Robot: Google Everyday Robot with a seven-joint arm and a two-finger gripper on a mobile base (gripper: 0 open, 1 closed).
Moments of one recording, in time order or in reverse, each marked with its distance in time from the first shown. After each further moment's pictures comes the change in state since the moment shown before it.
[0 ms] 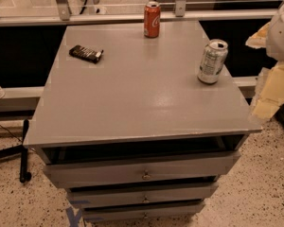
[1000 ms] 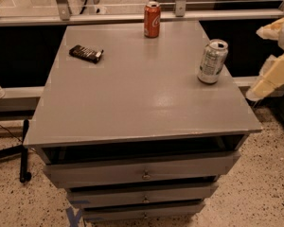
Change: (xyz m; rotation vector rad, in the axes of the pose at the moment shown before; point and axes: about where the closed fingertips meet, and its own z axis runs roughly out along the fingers) arm 0.028 -0.076 0.031 0.092 -0.239 0.086
